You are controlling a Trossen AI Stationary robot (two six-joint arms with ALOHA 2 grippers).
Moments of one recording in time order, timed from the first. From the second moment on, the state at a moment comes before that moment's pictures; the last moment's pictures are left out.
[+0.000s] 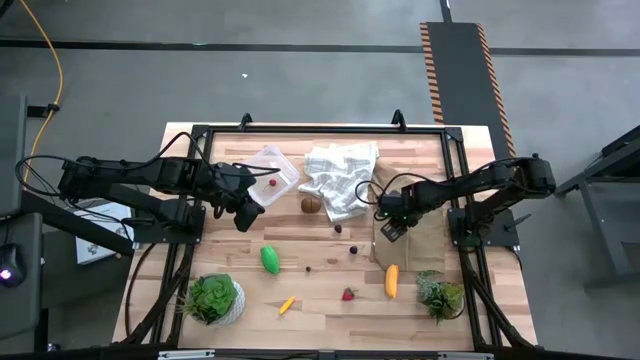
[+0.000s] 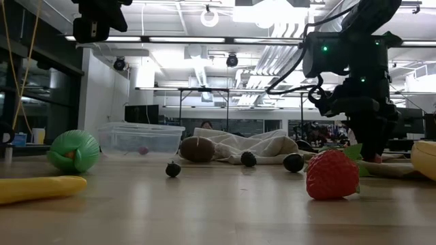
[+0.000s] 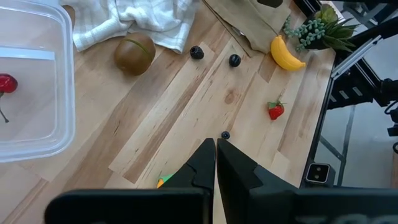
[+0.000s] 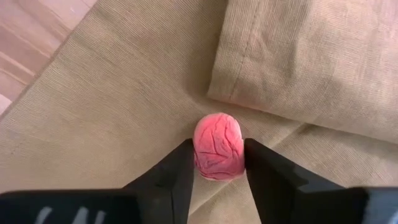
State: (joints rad) left arm 0.07 0.98 0.98 -0.81 0.01 -0.76; right arm -0.03 1.47 0.70 -0.76 0.00 0.81
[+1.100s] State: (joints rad) left arm 0.07 0.98 0.98 -0.77 0.00 -0.66; right arm -0.03 1.46 1.05 -0.71 0.00 0.67
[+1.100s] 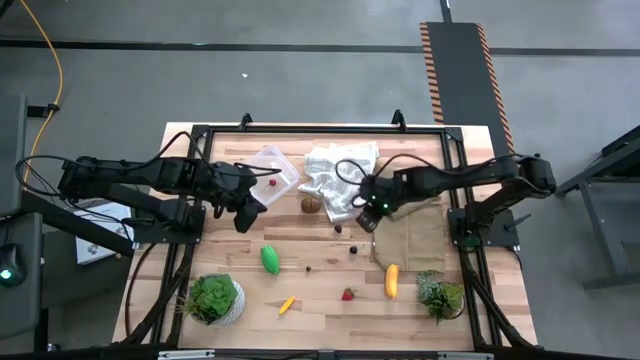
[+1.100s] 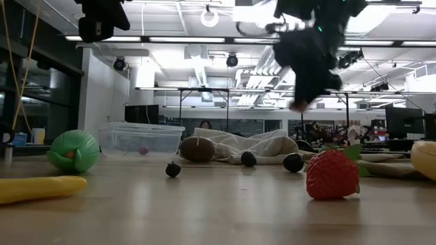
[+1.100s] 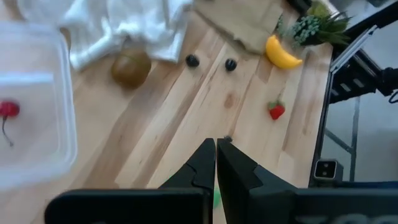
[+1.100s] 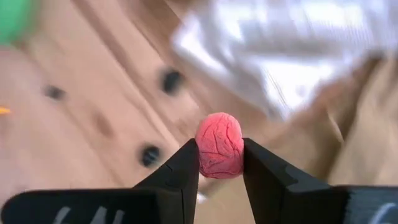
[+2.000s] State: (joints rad) left arm 0.07 0.98 0.98 -0.27 -0.15 -0.11; right arm -0.04 1.46 1.40 -0.37 -0.22 0.48
